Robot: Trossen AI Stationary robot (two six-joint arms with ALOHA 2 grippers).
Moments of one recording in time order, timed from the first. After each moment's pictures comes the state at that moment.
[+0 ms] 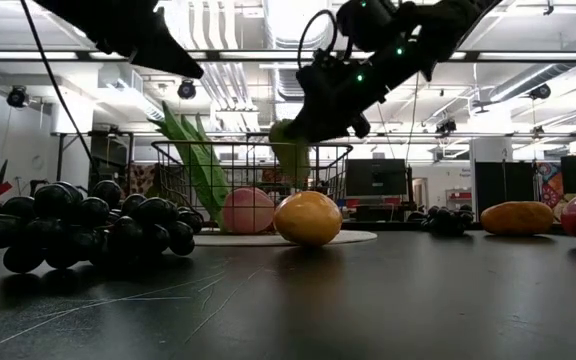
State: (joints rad) left arm -0.50 1.26 0.81 -0.32 -1.16 -0.32; right arm -0.20 1.66 0.99 0.18 0.23 0.16
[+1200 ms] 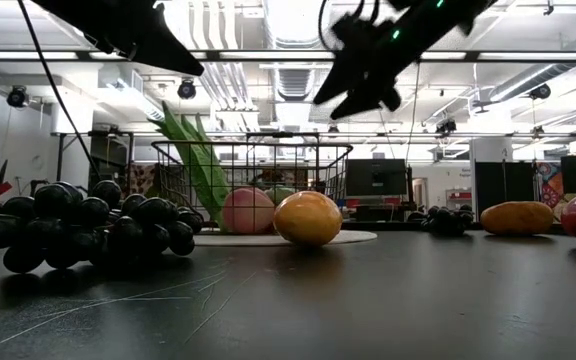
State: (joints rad) left arm -0.50 1.24 0.78 -0.27 -1.16 -0.31; right arm -0.13 1.44 0.99 -0.13 0.23 0.27
